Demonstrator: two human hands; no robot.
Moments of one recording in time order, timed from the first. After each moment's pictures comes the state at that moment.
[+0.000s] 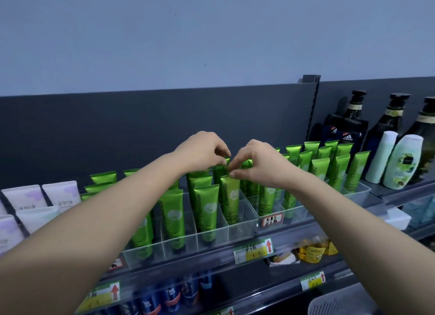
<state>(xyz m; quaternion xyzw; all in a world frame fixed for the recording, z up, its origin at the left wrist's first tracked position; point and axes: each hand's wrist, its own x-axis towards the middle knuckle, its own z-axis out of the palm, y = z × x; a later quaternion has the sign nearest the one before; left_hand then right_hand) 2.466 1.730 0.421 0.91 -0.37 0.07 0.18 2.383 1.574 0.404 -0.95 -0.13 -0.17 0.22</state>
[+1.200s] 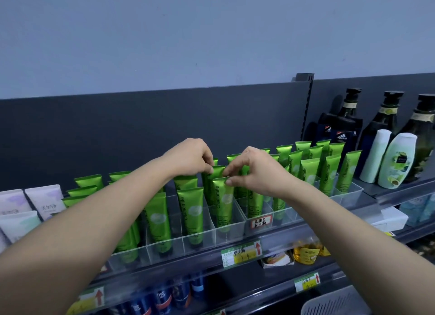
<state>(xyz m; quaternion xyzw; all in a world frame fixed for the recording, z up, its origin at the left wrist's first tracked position) 2.469 1.720 0.413 0.93 -0.33 0.04 0.15 2.376 1.555 0.392 -0.94 -0.14 -0.19 0.24</state>
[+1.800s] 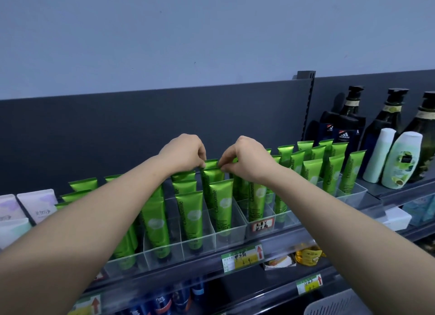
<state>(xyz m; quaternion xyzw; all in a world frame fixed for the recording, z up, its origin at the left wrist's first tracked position) 2.495 1.720 0.412 0.95 -0.27 0.07 0.12 2.418 1.558 0.396 -0.96 -0.10 -0.20 0.18</state>
